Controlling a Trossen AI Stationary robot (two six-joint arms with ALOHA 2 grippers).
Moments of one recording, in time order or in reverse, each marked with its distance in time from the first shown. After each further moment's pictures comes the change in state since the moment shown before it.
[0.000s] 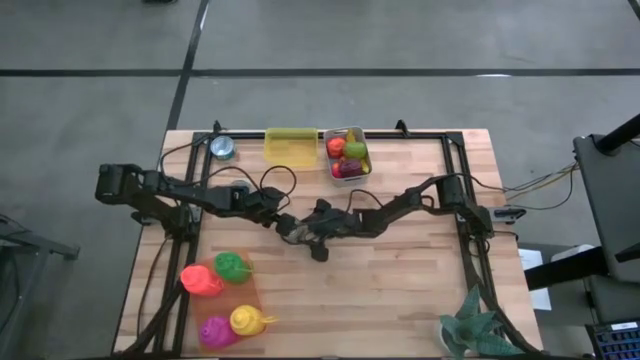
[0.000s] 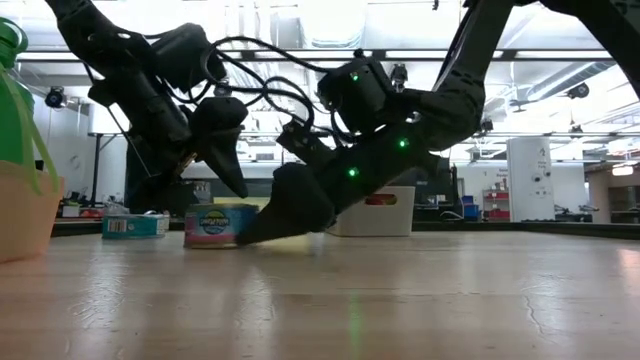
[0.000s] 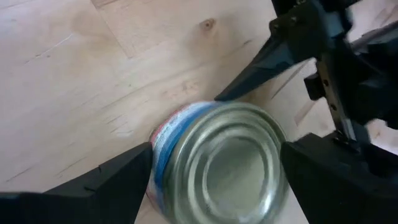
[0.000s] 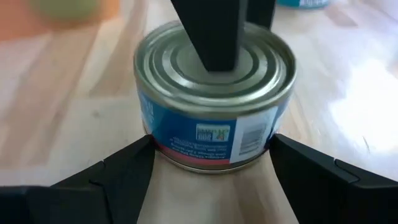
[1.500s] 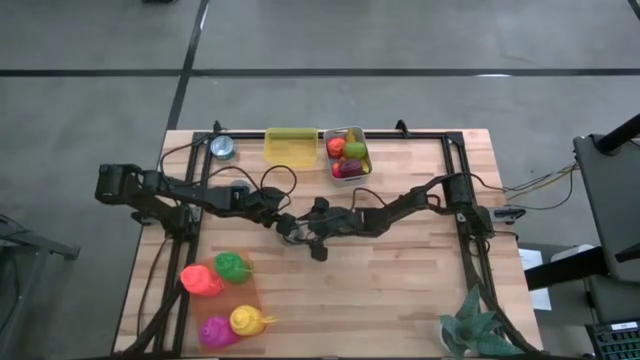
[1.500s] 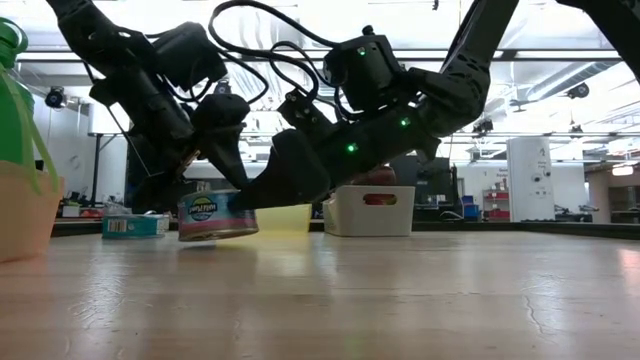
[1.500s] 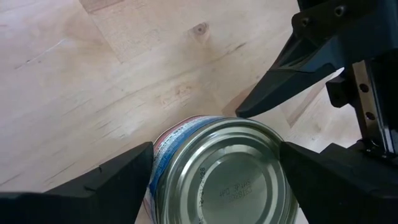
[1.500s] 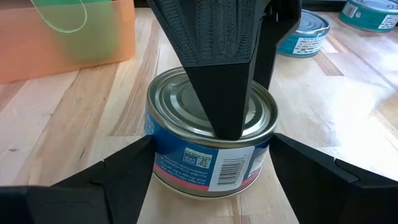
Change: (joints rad) left arm 0.008 -0.001 0.004 0.000 0.000 0.000; right arm 0.014 -0.051 -0.011 0.035 0.002 -0.040
